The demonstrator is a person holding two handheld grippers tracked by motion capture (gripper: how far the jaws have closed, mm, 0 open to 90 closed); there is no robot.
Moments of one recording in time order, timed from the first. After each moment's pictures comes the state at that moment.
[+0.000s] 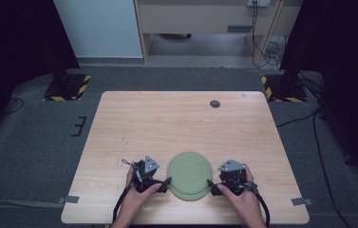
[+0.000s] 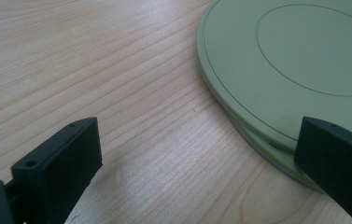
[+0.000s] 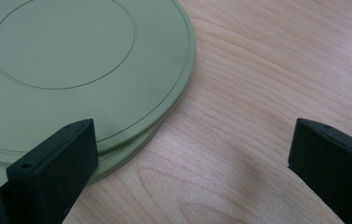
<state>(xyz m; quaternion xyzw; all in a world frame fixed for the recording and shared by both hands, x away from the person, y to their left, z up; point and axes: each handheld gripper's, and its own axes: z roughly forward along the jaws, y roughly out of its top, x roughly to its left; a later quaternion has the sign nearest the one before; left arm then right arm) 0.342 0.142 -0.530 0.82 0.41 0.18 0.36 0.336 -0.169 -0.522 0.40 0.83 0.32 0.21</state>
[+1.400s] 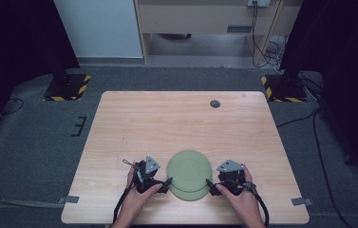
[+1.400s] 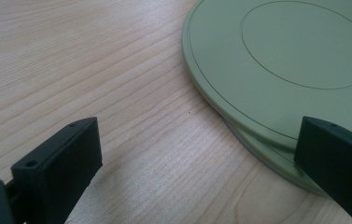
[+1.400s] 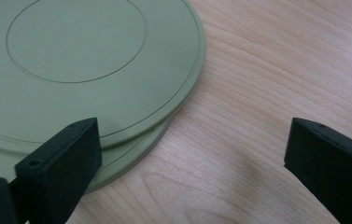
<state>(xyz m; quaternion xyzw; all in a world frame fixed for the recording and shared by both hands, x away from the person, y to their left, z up) 0.341 0.139 -0.531 0.82 0.40 0.17 0.37 0.336 -0.165 -0.523 0.40 0.83 0.32 0.21</state>
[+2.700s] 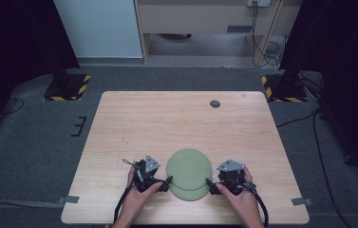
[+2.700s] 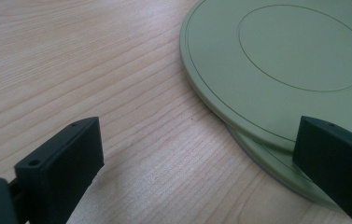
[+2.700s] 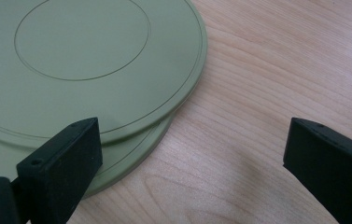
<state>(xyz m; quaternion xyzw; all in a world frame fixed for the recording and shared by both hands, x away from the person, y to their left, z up) 0.344 0.139 -0.531 0.81 0.41 0.18 0.37 0.336 -0.164 -0.523 0.41 0.82 0.33 0.21</state>
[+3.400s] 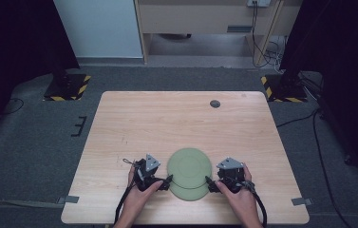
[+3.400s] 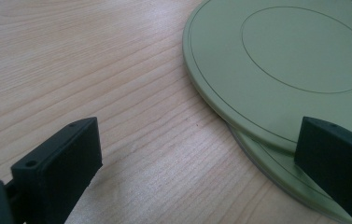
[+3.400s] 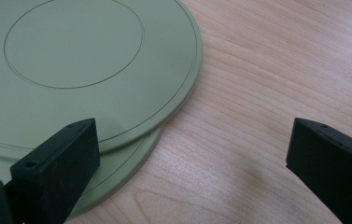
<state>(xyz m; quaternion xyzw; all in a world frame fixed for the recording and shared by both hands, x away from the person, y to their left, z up) 0.347 0.138 -0.533 0.81 0.42 0.18 0.38 0.342 -0.163 -0.524 0.42 0.82 0.33 0.22</state>
